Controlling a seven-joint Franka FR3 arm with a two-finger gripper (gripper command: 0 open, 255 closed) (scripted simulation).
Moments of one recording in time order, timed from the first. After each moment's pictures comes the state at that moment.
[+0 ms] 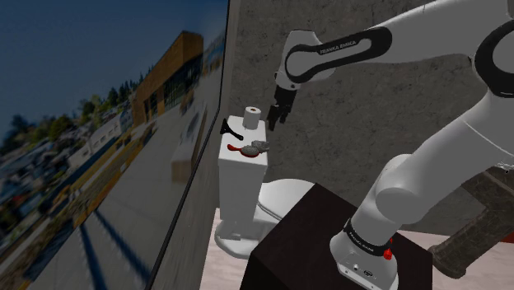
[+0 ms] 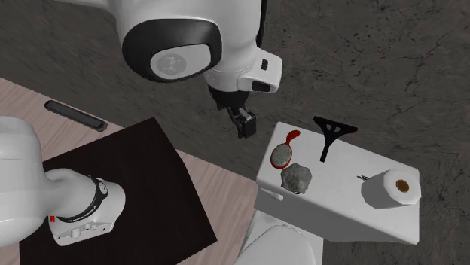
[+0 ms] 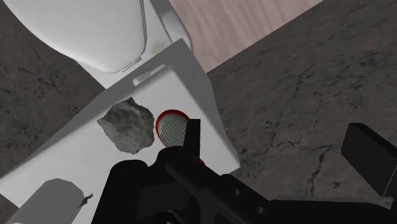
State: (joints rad) arm 0.01 -0.30 -0.14 -2.38 -0.05 2.09 -0.20
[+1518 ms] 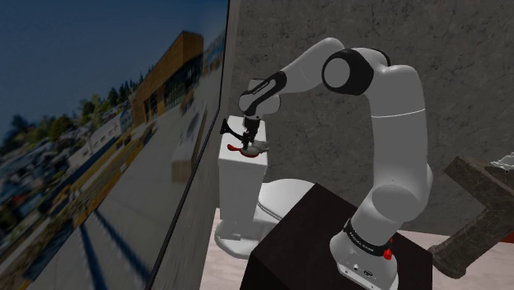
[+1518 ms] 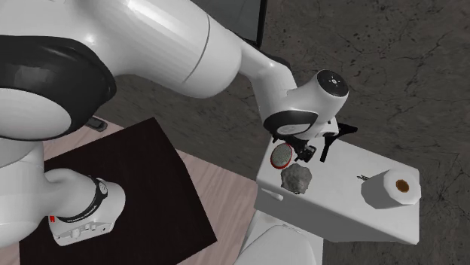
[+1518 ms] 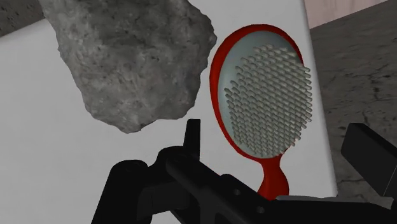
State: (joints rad) arm -0.08 0.56 -0.15 -1.85 0.13 2.33 -0.63
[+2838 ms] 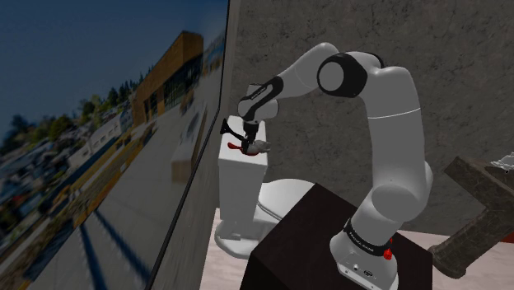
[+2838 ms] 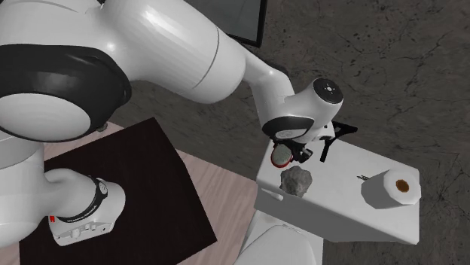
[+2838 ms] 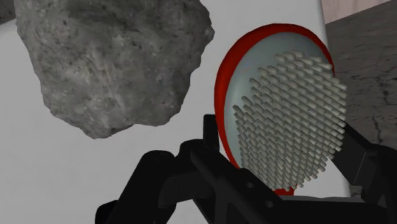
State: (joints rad) arm -0.08 0.60 -0.14 -1.84 0.14 2.37 -0.64
